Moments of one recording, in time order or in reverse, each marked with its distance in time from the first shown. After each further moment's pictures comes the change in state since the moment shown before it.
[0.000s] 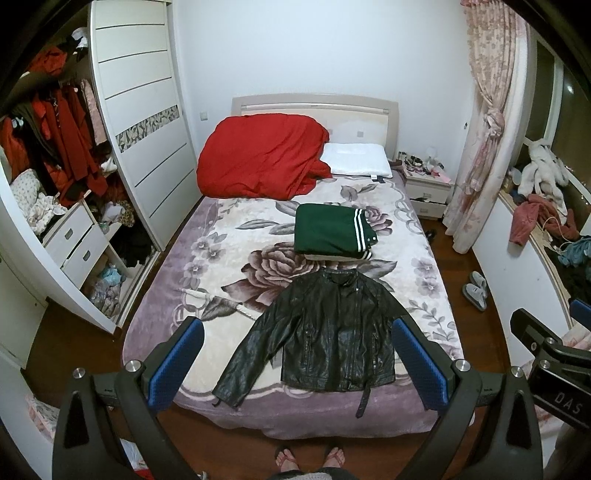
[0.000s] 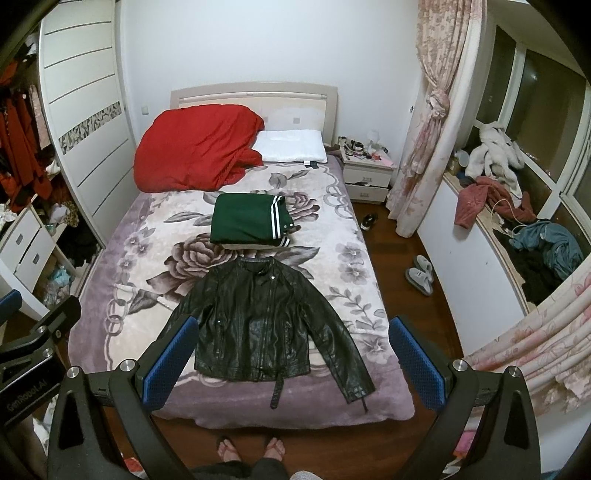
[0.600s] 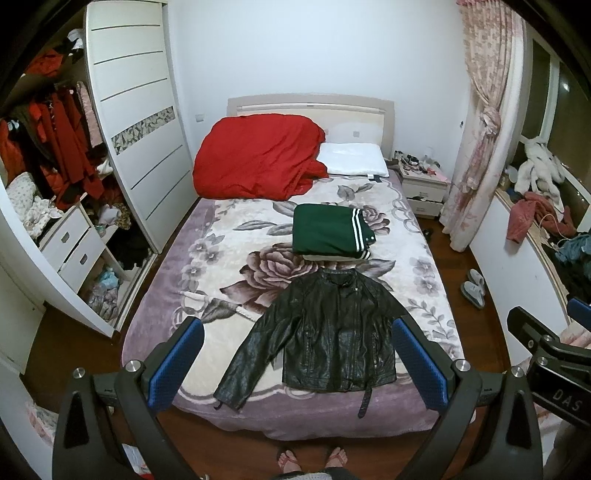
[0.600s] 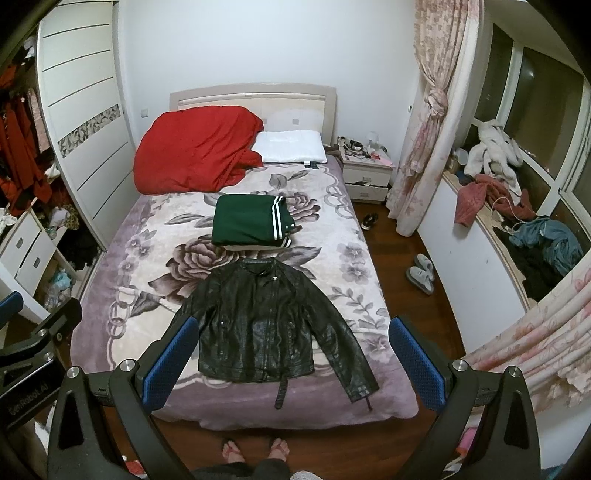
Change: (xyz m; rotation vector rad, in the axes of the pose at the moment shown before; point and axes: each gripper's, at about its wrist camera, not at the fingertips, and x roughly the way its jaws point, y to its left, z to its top) left arm 0.002 -0.003 -0.004 0.001 -0.002 -0.006; right arm -0.003 -0.001 -0.003 0.007 -0.003 0.001
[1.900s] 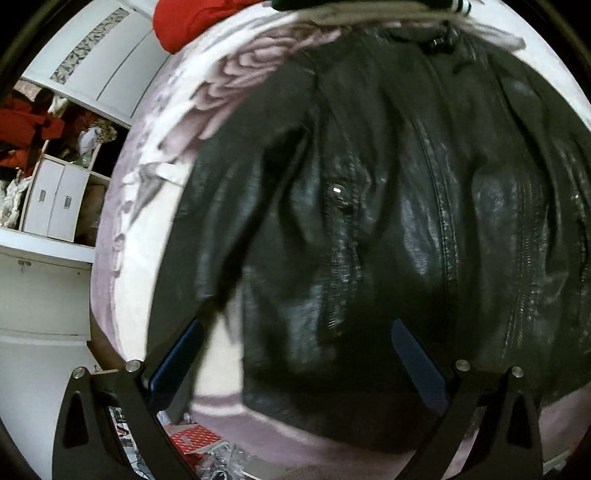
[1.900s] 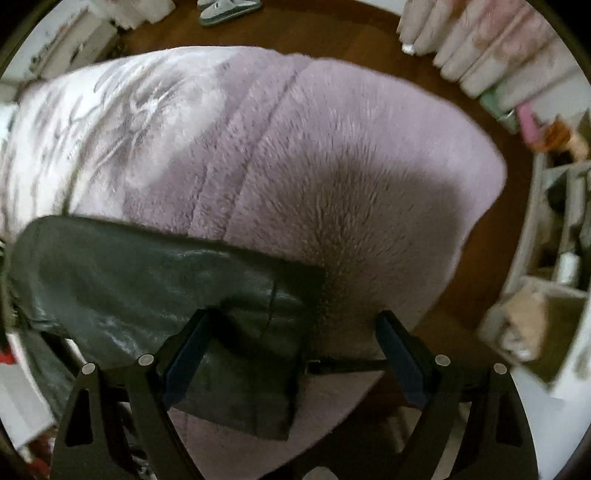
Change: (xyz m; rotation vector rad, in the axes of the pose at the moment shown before) left arm 0.588 -0.079 -0.227 0.157 0.549 0.369; right arm 0.644 -0.312 -0.444 1.121 0.644 -0.123
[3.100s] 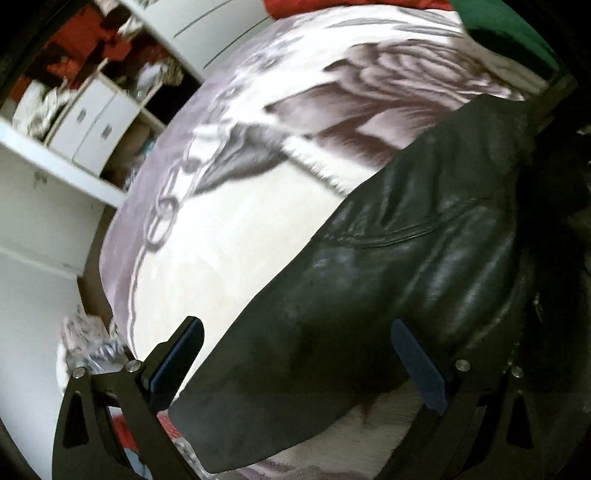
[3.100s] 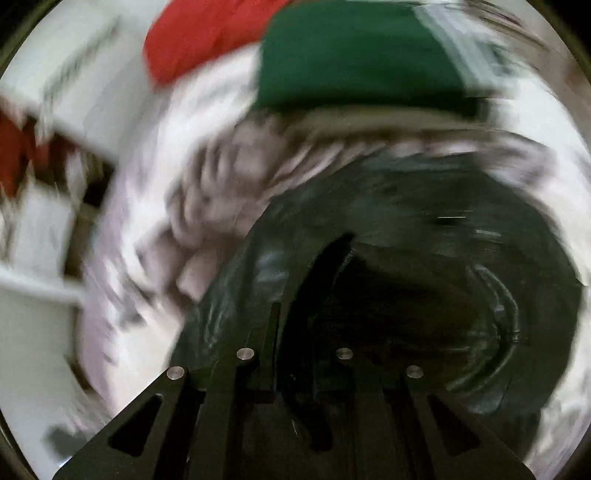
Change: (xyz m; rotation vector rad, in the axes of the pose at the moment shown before) left arm 0.069 0.168 0.014 -0.355 -0.007 0.035; right arm 0.040 0.667 -0.371 -1.267 0.018 0.218
